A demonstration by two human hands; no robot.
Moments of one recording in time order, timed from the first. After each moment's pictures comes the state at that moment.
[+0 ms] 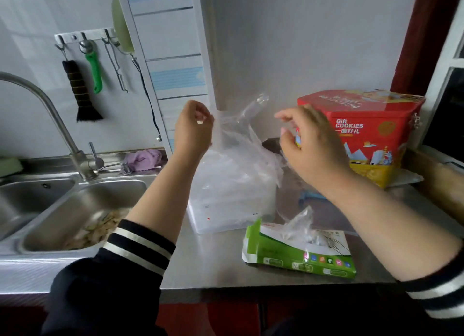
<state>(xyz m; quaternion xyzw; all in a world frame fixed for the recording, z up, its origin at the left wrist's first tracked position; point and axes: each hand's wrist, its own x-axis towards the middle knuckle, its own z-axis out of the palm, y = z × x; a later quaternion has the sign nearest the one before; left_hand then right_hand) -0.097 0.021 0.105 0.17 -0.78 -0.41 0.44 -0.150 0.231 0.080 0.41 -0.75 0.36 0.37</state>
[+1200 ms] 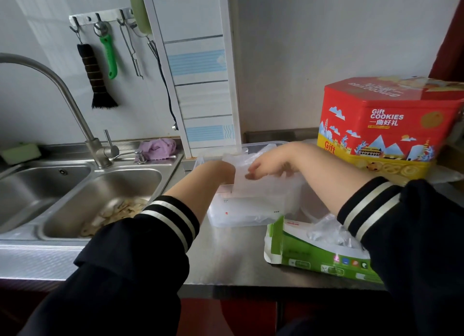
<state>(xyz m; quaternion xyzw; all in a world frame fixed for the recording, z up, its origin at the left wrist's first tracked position) -0.101 0.004 0.054 0.24 -0.95 0.01 -0.19 -0.184 0.109 0.062 0.36 -0.88 0.04 -0.30</state>
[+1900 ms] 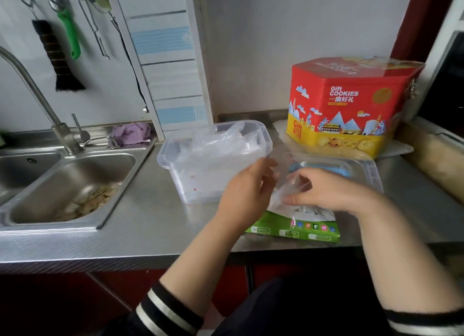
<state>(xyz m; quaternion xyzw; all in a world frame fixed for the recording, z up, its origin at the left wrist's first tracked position) -0.052 0.131 -0.025 0.01 -0.91 -0.32 0.27 -0.135 0.289 0.007 0.30 -0.89 0.29 -0.19</state>
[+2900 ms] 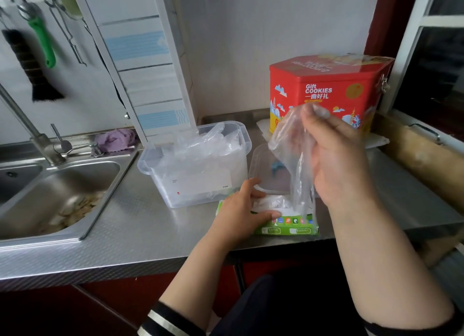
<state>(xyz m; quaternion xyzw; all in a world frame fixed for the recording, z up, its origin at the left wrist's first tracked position) -0.056 0.143 -0.065 0.05 -0.92 -0.37 0.10 -0.098 0.292 0.051 0.17 -0.44 0.88 -0.01</state>
